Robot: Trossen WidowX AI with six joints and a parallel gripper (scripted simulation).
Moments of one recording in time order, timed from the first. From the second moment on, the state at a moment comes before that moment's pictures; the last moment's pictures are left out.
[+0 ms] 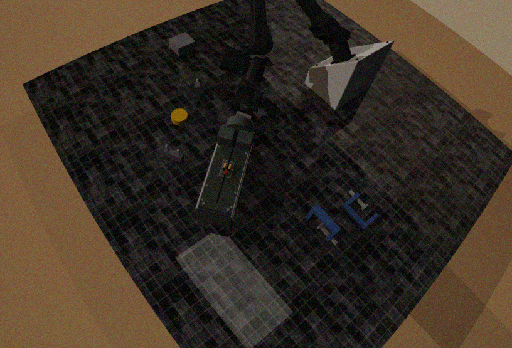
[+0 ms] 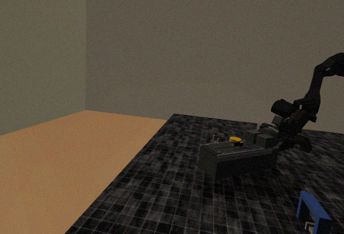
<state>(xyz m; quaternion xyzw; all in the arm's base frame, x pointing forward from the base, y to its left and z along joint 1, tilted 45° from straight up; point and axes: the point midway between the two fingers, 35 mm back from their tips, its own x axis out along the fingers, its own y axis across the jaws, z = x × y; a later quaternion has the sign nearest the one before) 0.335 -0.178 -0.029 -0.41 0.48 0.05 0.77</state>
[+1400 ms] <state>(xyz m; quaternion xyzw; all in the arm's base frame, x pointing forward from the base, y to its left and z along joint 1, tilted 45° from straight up) 0.347 -0.126 0.021 -0.41 0.48 0.06 0.77</state>
